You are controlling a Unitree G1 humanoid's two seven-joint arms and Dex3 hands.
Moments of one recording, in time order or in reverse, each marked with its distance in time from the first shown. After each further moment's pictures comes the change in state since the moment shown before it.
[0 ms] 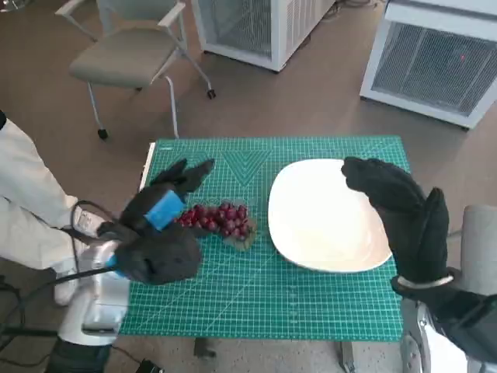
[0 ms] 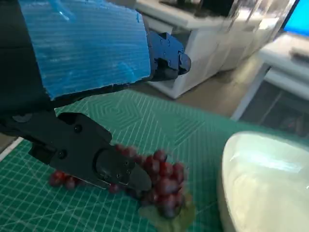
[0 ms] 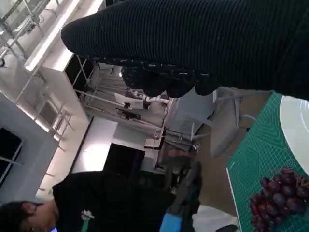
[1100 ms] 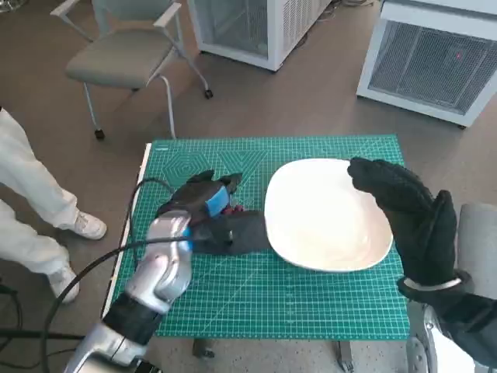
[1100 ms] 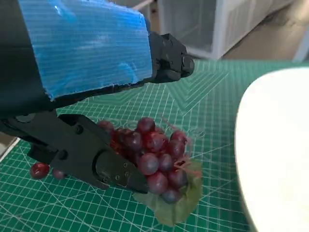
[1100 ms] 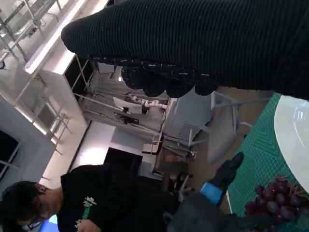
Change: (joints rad) left arm -0.334 -0.145 -0.320 0.525 0.157 0.192 0.048; right arm 0.014 -0.024 -0.009 -0.018 -0.003 -0.002 0.000
